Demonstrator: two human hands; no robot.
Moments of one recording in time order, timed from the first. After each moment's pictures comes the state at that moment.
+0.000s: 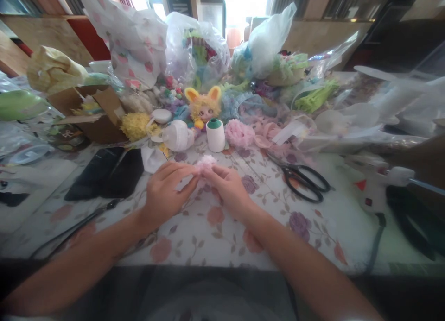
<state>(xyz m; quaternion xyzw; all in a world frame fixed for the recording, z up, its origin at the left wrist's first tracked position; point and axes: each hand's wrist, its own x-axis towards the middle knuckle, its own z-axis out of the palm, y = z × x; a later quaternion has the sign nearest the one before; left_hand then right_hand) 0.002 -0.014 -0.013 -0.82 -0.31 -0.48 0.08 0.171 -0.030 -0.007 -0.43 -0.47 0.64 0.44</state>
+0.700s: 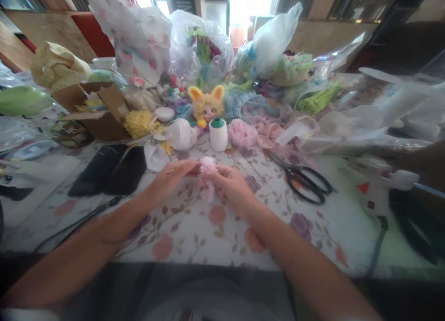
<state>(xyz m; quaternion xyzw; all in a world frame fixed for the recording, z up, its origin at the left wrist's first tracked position) -0.005 -0.003 0.002 -0.71 -0.42 -0.36 -0.43 0.175 -0.027 -0.007 -0.40 -0.47 0.67 0.42</state>
